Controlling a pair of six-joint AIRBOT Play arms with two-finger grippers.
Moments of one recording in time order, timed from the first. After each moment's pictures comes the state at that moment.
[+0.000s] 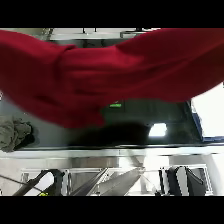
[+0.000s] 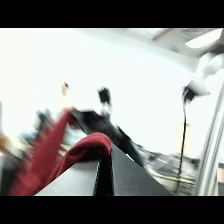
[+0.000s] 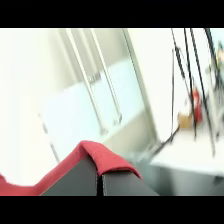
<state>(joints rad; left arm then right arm) 0.46 -1.10 1.50 -0.67 -1.73 -0.80 -0.78 -0.70 1.43 0.11 1.29 0.96</state>
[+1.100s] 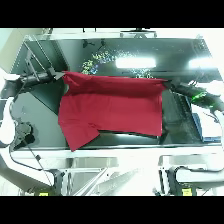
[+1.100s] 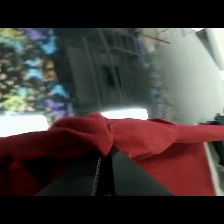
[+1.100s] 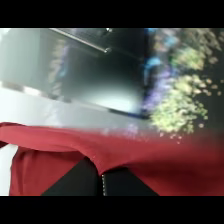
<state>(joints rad) 0.26 -1.81 1.51 0.37 -1.05 -0.84 -0.33 -1.55 1.02 -0.12 0.90 0.72</state>
